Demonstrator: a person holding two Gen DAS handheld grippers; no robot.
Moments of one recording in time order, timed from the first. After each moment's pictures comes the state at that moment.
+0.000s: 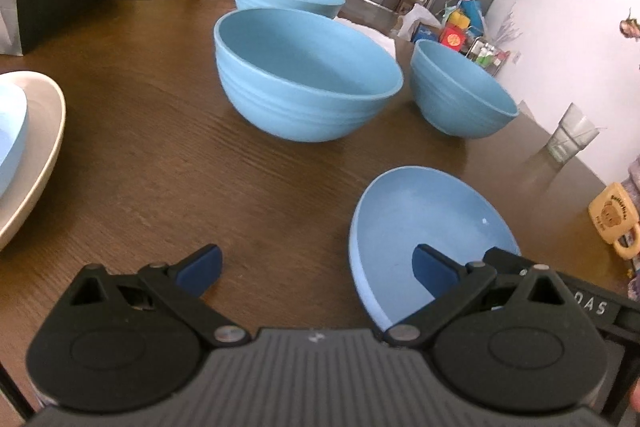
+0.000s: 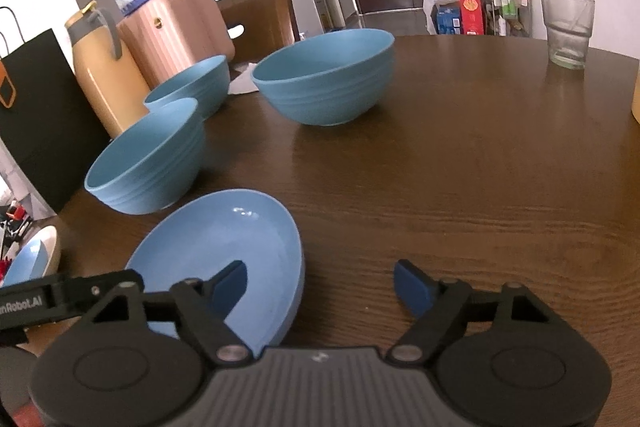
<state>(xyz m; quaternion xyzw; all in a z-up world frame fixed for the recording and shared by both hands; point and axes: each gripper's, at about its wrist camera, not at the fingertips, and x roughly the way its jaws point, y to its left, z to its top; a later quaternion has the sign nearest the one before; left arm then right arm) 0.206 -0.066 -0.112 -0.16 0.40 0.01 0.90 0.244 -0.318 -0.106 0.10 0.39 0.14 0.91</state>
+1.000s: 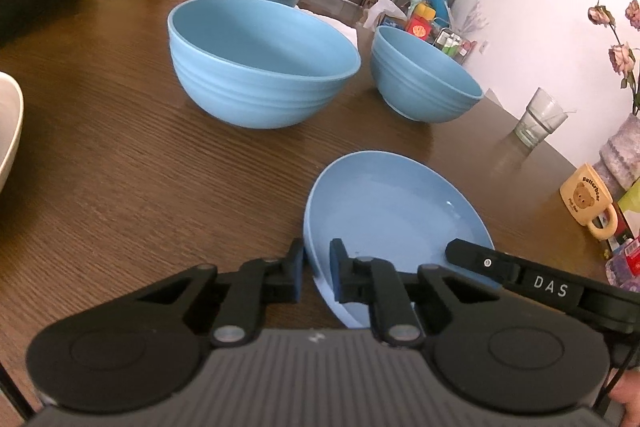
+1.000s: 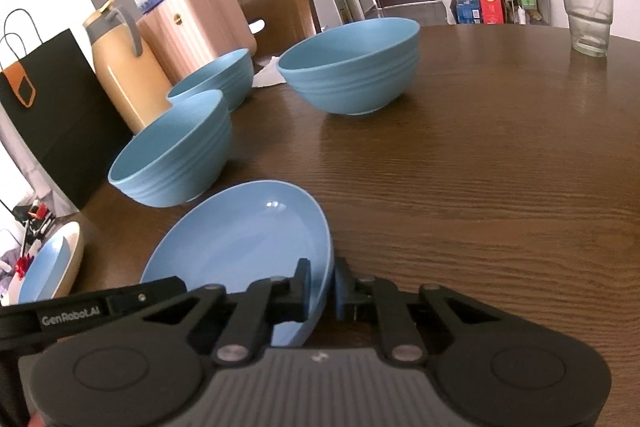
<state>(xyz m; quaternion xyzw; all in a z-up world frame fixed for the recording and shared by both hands) 0.207 -0.075 -0.118 -0.16 0.40 -0.04 0.90 0.241 -0.313 -0.112 0.12 0.39 0.18 0.89</state>
